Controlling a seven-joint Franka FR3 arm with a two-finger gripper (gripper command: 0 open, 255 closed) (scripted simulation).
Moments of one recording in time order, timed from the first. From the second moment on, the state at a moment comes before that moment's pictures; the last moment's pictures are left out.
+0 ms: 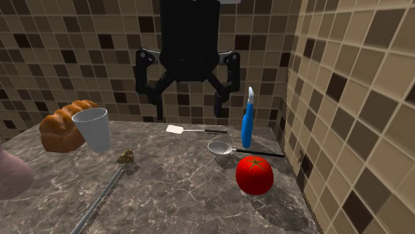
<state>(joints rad) 0.02 -0.81 -0.01 -2.27 0.04 1.44 -0.14</state>
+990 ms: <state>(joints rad) -0.03 -0.37 -0.11 -2.03 -0.04 1.64 -0.24</state>
